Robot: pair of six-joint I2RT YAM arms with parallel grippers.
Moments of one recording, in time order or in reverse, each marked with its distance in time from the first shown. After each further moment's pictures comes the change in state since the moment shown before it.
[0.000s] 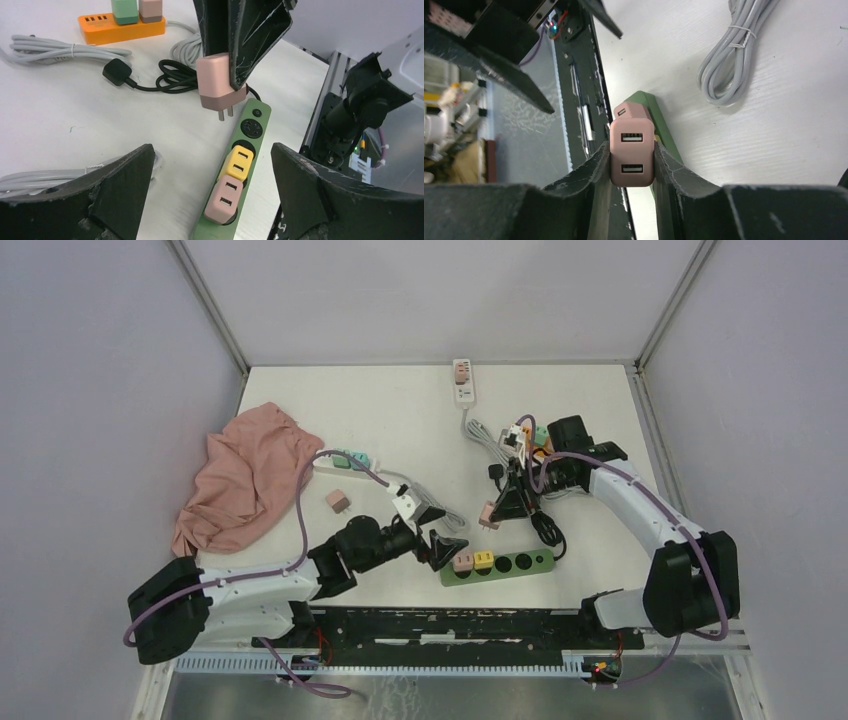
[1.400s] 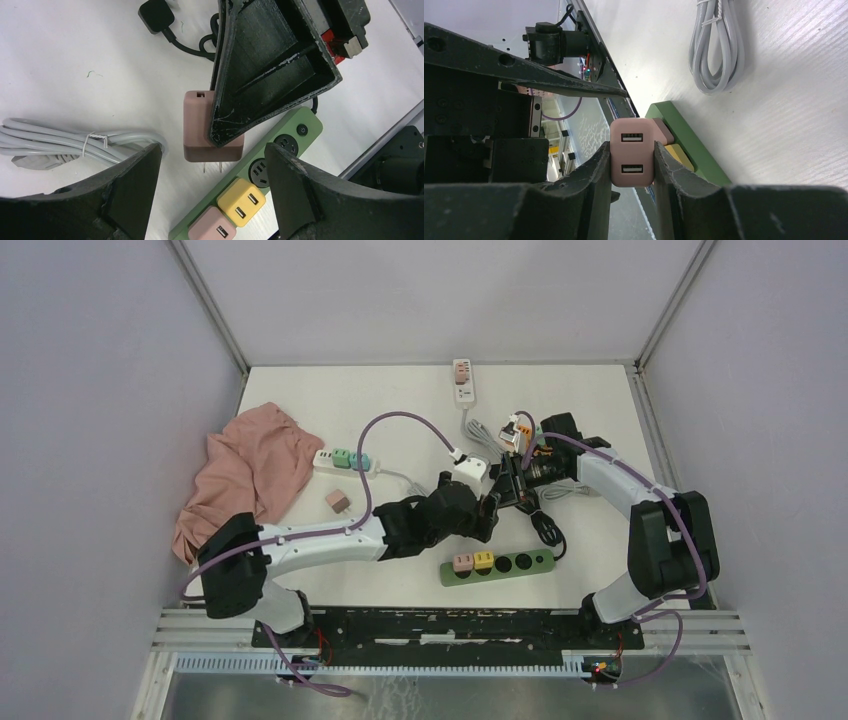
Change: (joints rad) left arm -0.103 0.412 0.652 -0.748 -0.386 -0.275; right arm -0.035 0.204 0.004 0.199 -0.003 0.569
